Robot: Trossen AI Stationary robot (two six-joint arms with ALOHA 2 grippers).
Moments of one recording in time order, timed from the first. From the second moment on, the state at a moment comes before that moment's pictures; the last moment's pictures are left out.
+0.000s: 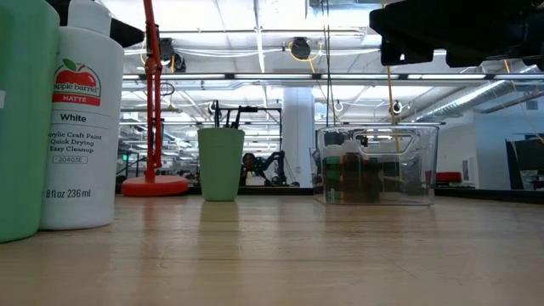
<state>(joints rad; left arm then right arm) -0.29 0.50 0.27 0.16 -0.29 -0.10 0.52 1.61 0.45 1.08 0.21 -0.26</state>
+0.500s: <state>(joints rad) -0.47 0.50 0.05 0.51 -0.29 -0.08 0.52 1.61 0.45 1.08 0.21 -0.25</state>
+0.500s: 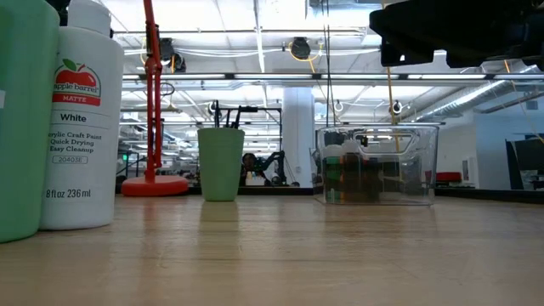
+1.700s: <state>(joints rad) -0.50 0.54 0.05 0.50 -0.28 -0.20 0.51 1.61 0.45 1.07 0.21 -0.24</state>
